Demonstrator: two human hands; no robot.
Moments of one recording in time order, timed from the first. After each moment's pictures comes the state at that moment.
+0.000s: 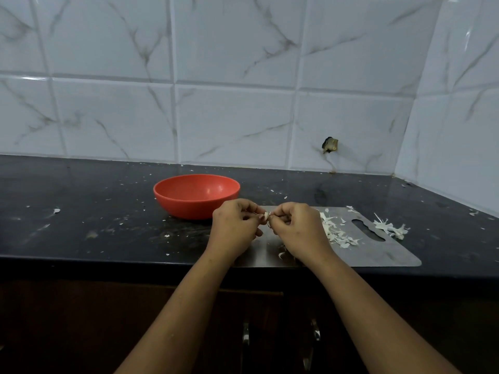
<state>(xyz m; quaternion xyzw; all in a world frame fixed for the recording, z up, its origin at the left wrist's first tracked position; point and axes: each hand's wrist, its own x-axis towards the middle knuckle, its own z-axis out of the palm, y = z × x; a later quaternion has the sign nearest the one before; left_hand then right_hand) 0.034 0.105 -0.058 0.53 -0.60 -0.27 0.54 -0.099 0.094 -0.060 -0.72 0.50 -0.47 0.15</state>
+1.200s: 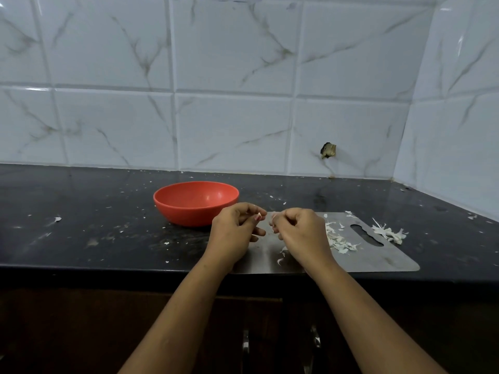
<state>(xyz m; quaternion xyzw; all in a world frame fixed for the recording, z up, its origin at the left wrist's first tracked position) 0.034 0.107 -0.058 0.48 -0.59 -0.31 0.57 -0.100 0.094 -0.063 -0.66 0.50 -0.52 0.18</state>
